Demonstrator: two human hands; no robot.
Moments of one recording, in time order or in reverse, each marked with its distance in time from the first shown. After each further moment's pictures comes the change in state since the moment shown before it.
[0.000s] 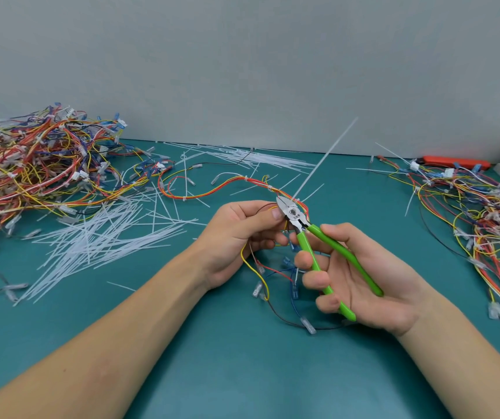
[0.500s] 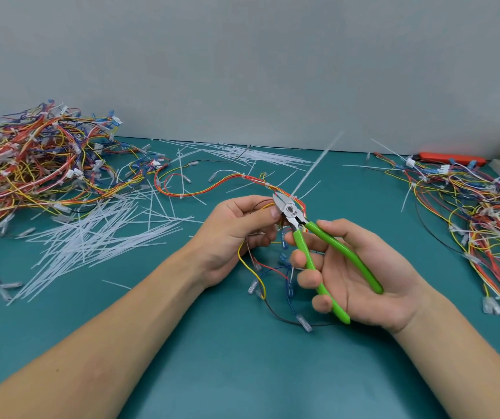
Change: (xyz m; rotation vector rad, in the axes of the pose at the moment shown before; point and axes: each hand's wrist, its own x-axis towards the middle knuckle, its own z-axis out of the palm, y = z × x) left_hand 0.002 -0.003 -0.001 -0.019 -0.011 0.032; right_hand -0.003 -0.002 -0.001 0.056 -0.084 0.052
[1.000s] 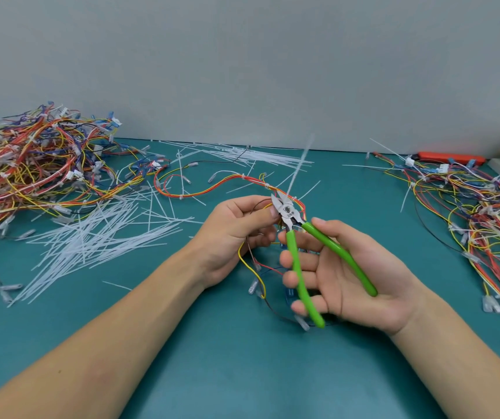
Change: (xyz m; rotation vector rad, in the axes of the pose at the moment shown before) left_hand 0.000 0.000 0.000 0.012 0.003 0.005; right_hand 0.003 0.006 0.007 -0.040 0.054 -0.040
